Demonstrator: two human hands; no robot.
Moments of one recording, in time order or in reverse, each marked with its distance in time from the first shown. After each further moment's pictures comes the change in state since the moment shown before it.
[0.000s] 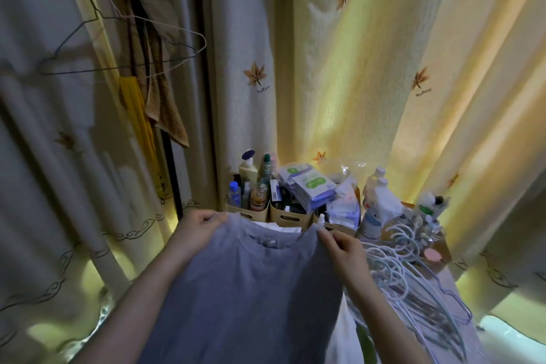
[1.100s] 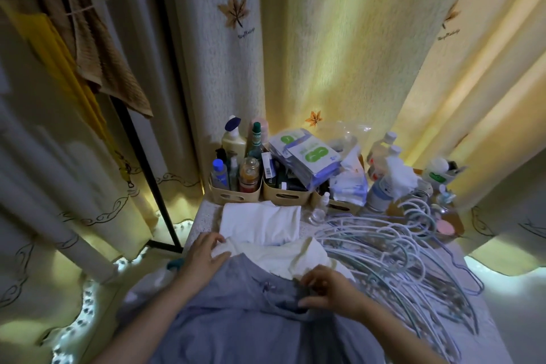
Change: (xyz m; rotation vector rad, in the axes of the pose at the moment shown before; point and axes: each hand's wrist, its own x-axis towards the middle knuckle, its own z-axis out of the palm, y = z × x) left_hand 0.101 -0.183 0.071 0.297 -0.208 0.125; right_hand 0.037 0.131 0.052 -0.342 -0.626 0.112
